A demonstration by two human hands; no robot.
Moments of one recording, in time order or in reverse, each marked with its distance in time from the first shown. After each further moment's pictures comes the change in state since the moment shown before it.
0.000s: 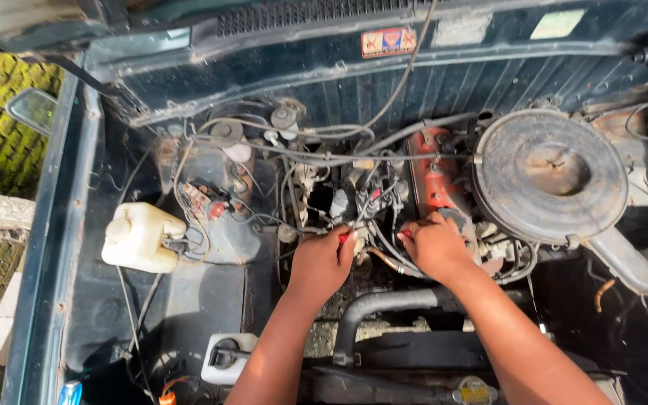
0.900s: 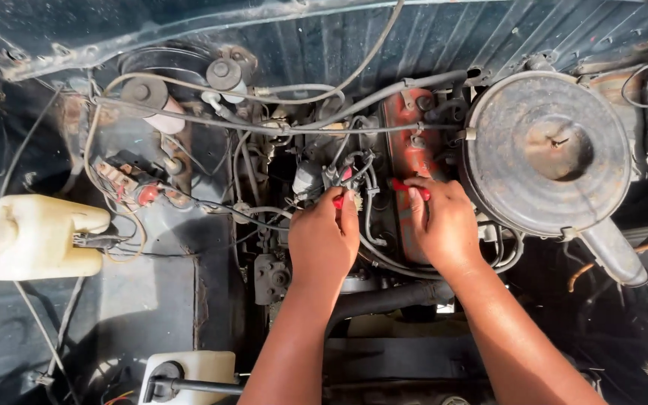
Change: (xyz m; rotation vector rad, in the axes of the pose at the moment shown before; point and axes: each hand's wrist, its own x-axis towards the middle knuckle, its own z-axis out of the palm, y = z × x) left_hand 0.043 0.022 0.081 0.129 0.265 -0.262; right_hand 0.001 0.026 -0.013 0.281 0.777 -0.079
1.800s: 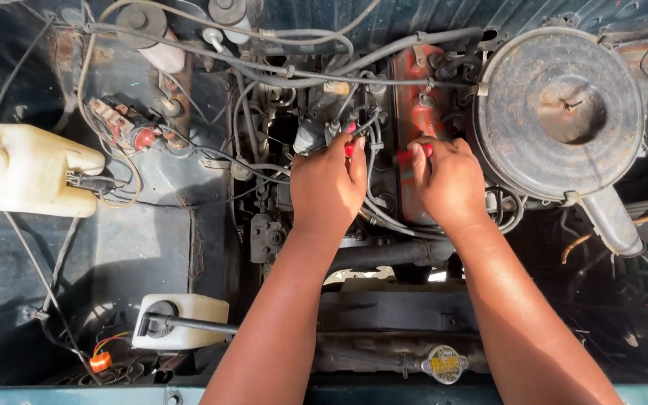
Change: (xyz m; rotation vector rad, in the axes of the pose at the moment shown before) left_hand 0.008 0.013 -0.011 0.083 0.108 0.130; right_hand -0.007 0.022 0.008 -0.129 -0.114 -0.043
